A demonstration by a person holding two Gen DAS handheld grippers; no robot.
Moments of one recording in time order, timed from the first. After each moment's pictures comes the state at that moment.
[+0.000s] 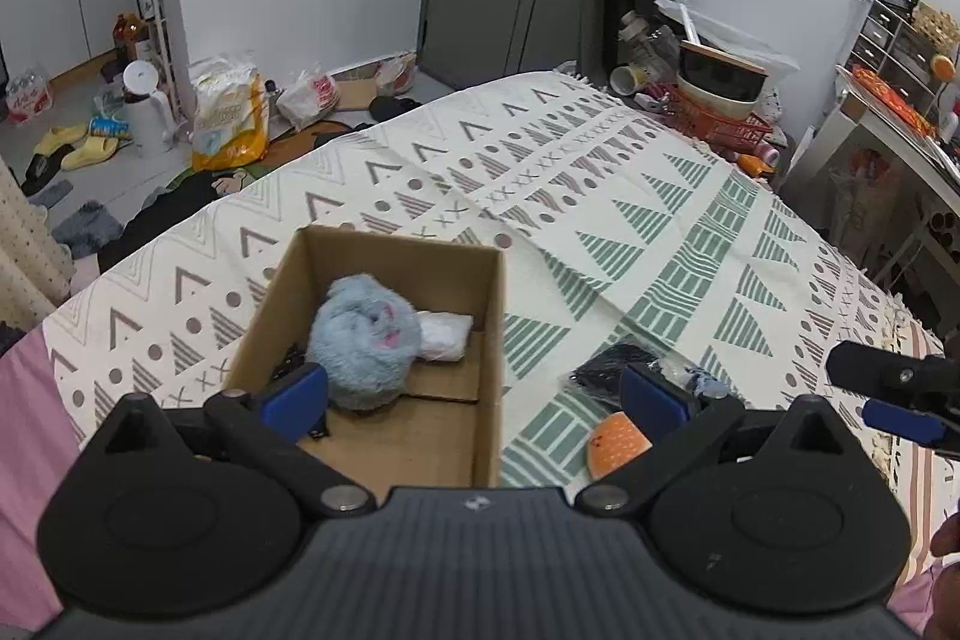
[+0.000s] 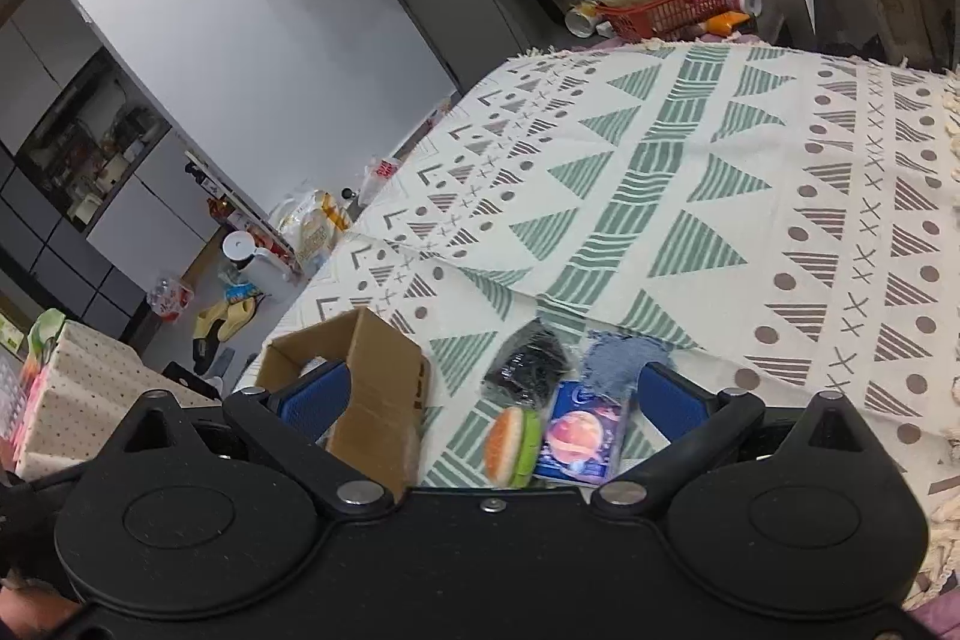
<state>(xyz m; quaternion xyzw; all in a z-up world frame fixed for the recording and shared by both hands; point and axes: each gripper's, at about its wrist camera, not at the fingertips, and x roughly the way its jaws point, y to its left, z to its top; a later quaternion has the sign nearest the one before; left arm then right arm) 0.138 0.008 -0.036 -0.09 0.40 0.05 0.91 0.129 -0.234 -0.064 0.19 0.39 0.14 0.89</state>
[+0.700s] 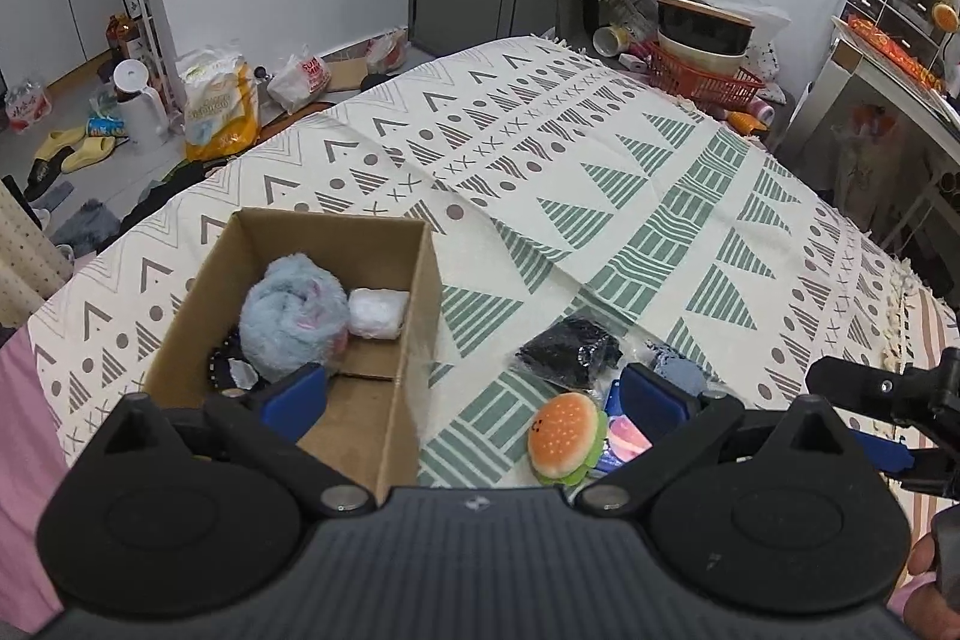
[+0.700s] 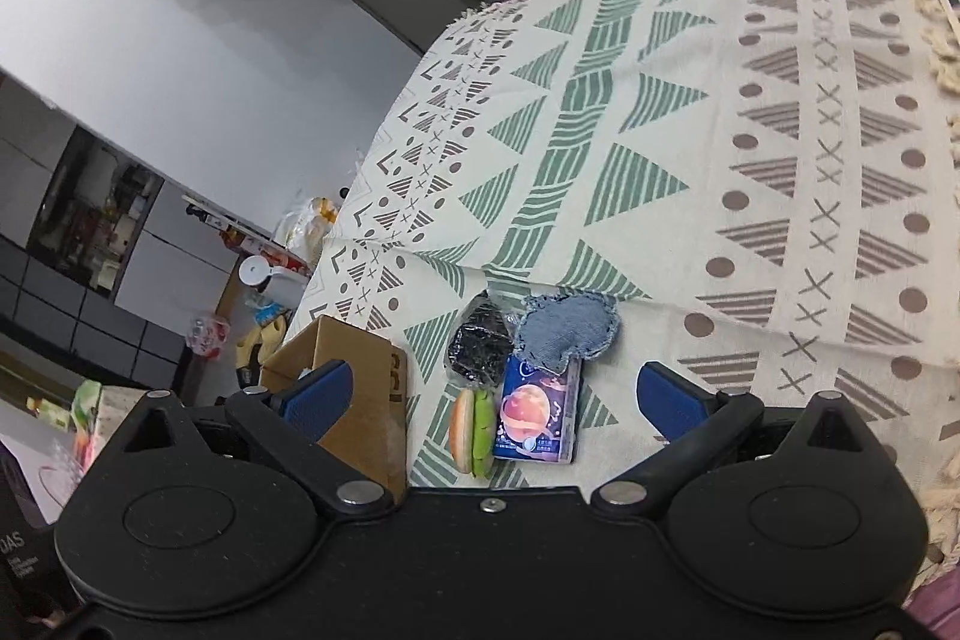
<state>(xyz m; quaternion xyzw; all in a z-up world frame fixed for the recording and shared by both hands) 0.157 -0.051 -0.046 -0.07 0.43 0.06 0.90 0.146 -0.297 -0.109 0.32 0.44 0.14 0.83</state>
